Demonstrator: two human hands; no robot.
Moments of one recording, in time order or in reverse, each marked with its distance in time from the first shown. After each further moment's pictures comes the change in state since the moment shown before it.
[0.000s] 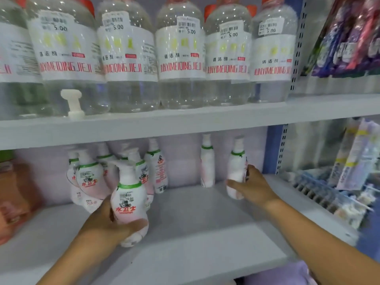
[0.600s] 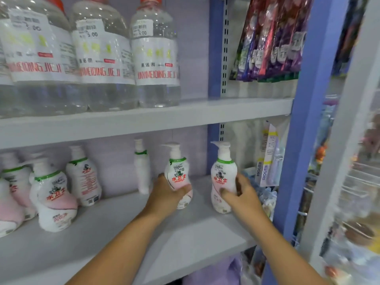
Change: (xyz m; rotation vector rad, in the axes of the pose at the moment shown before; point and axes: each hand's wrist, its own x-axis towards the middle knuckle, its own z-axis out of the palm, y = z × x) left_hand 0.073 0.117 0.283 -0.065 -0.110 0.070; right_hand -0.055 0.058 -0.132 0.217 0.150 -0.035
